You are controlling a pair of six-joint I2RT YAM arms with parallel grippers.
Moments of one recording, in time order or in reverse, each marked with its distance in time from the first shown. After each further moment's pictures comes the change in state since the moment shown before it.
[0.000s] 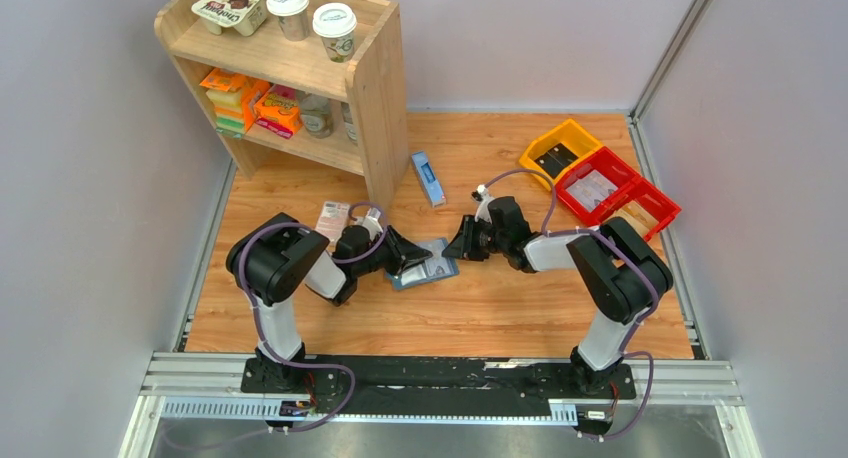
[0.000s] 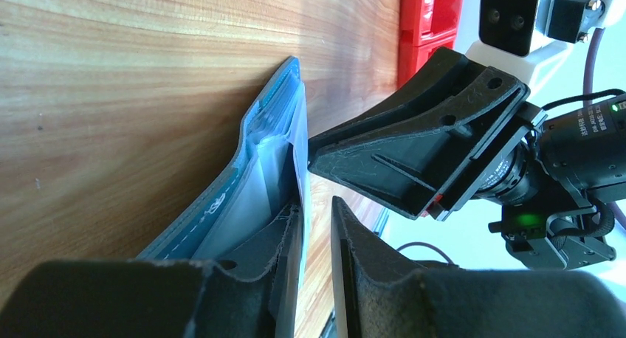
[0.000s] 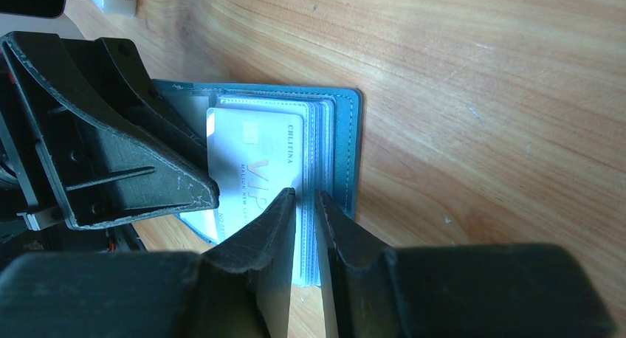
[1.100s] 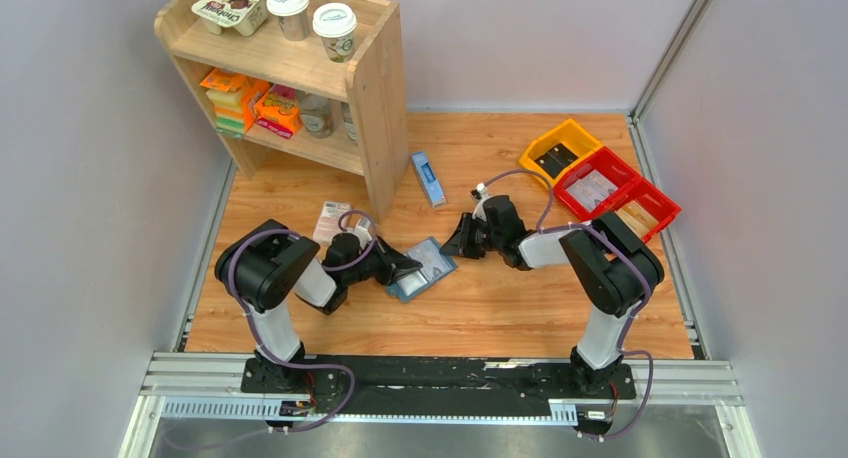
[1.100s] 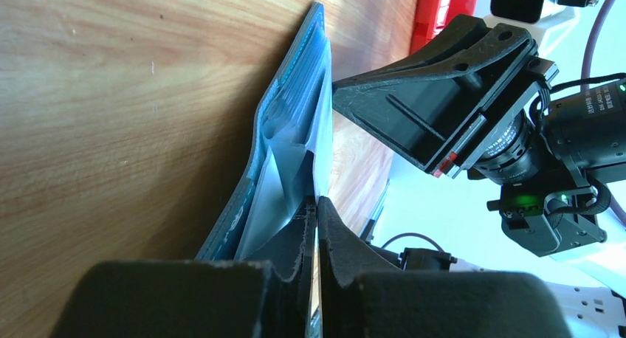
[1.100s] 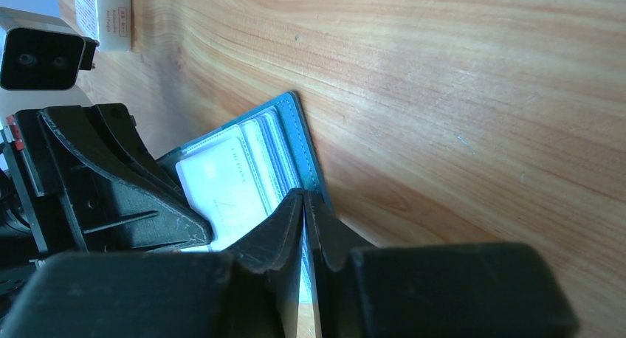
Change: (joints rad) left arm 0.037 -0.060 -0.100 -0.023 0.030 -0.037; right arm 0.007 0.059 0.036 0.010 0.052 0.078
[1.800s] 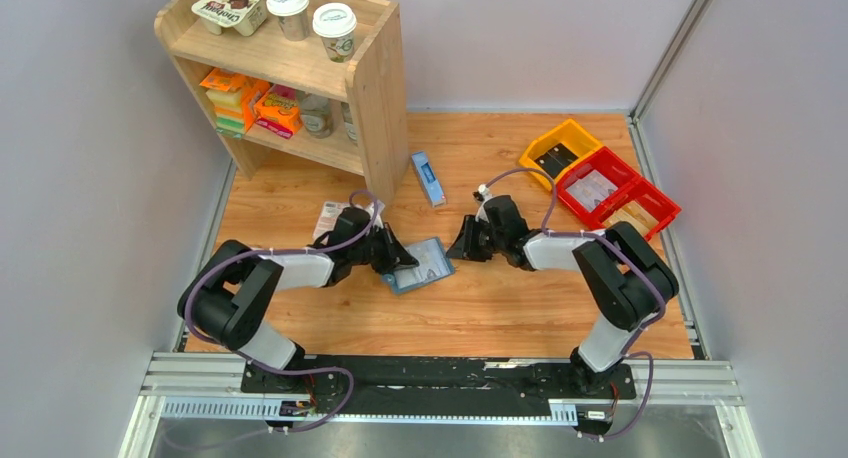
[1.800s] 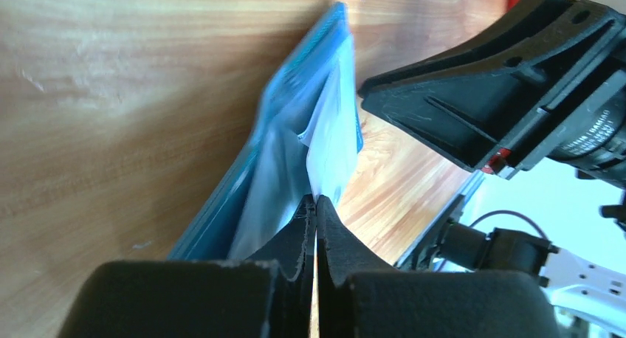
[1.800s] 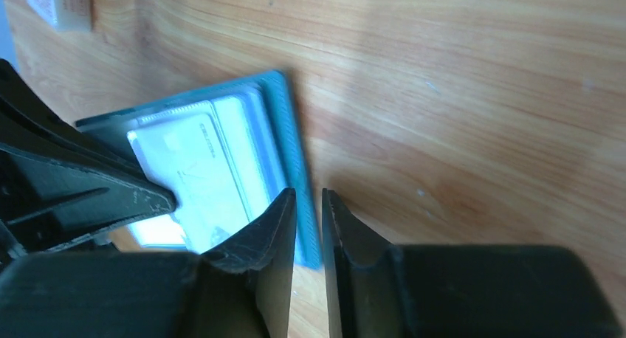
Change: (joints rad) left arm 0.009 -0.266 0.203 -0.719 -0.007 0.345; right arm 0.006 -0.083 0.000 -0.129 0.046 -0.043
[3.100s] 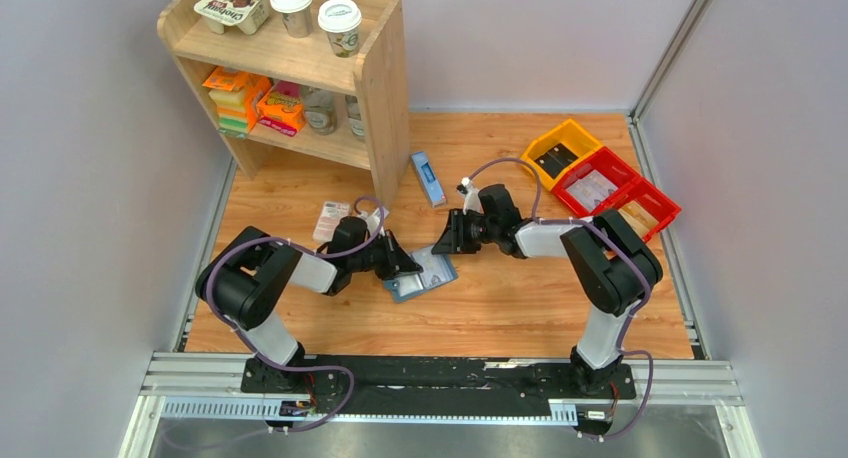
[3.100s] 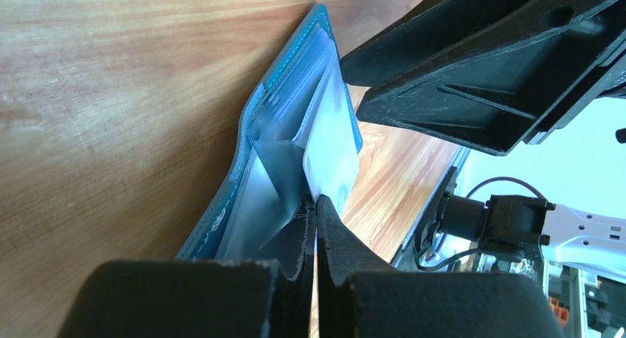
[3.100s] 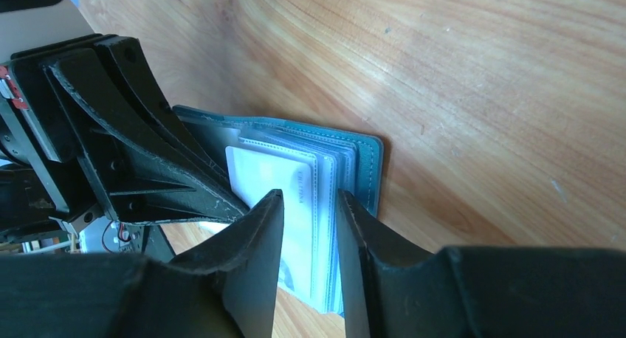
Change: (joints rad) left arm 0.006 0.138 -0.055 0.268 0.125 0.046; right arm -0.009 0.084 0.121 -0.020 -0.224 -0.132
